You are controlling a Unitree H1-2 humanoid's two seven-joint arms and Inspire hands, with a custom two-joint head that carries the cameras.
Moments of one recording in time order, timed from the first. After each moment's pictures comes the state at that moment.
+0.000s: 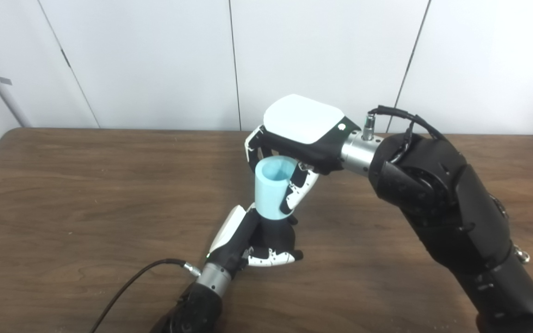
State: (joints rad) left arm -0.14 -0.03 -0.39 0.02 0.53 0.07 0.02; right arm -0.74 -0.42 0.37 -0.36 -0.66 0.02 0.78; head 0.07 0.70
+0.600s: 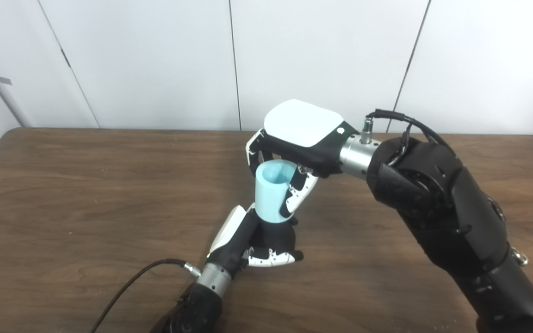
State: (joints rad) left arm -0.14 -0.03 -0.39 0.02 0.53 0.07 0.02; right arm -0.73 -0.42 0.39 -0.35 -0.66 0.03 0.78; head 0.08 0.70
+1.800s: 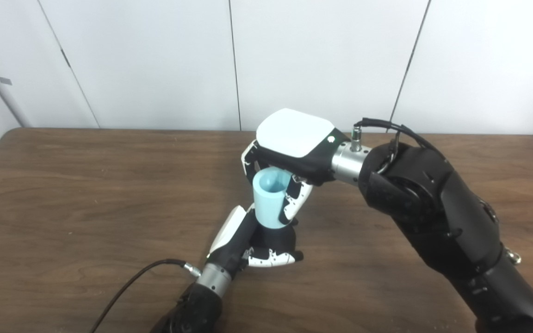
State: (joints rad) left arm -0.14 -0.03 -0.39 0.02 0.53 0.07 0.02; right arm -0.73 -0.42 0.43 -0.35 -0.70 0.01 0.79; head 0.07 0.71
